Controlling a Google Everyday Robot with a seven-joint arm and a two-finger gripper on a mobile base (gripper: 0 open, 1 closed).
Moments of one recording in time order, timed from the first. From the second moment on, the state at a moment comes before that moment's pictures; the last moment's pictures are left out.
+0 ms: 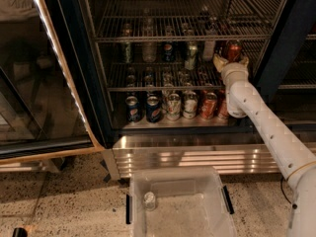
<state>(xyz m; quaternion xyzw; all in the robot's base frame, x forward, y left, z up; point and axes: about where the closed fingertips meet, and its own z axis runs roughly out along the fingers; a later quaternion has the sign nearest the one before) 0.902 -0.329 0.745 0.06 0.70 -0.04 0.71</state>
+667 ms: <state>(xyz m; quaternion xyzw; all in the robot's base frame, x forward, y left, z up) 0.918 -0.346 0.743 0.08 0.70 -0.04 0.71</state>
